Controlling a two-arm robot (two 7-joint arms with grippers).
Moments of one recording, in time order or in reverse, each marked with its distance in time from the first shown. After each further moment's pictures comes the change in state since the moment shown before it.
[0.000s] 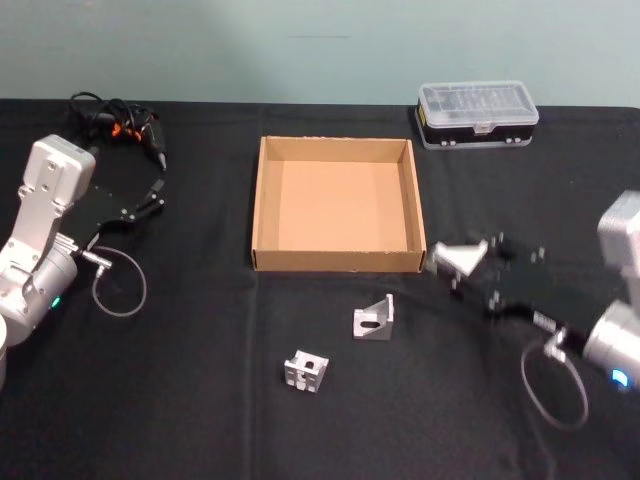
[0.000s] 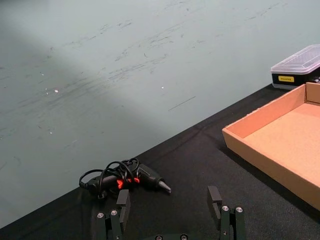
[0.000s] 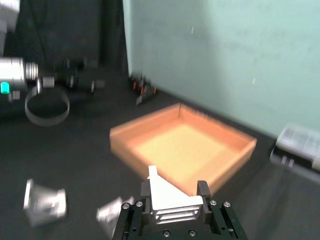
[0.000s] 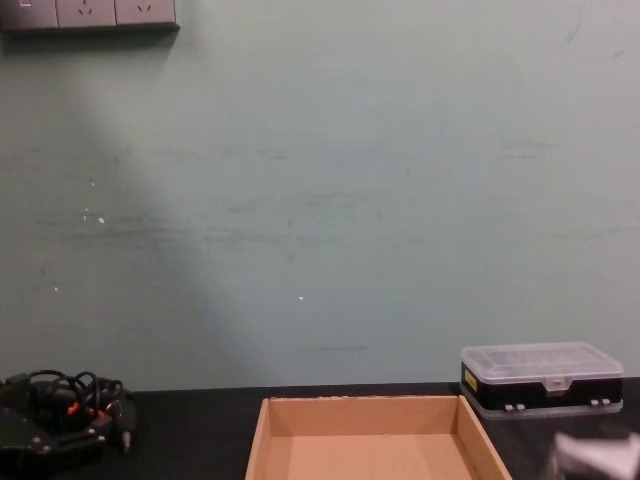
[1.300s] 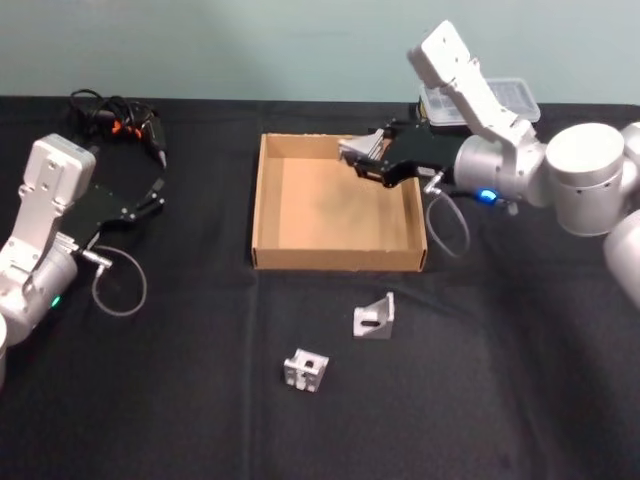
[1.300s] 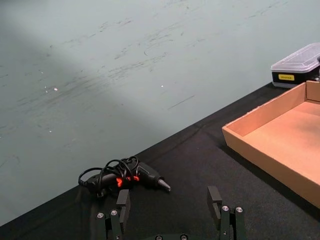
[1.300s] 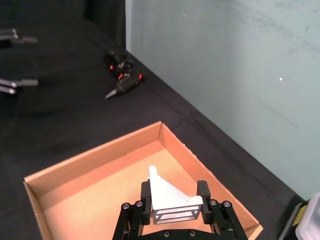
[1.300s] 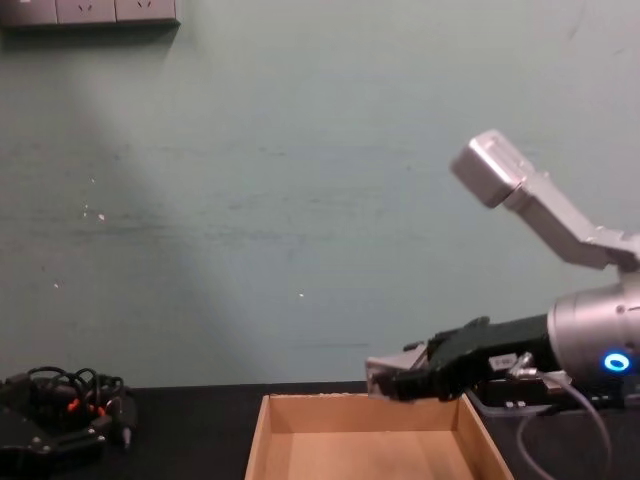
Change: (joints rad) left arm 0.000 0.000 0.000 0.000 0.000 0.000 0.000; right arm 0.739 -0.306 -0.326 0.605 -0.206 0.253 0.105
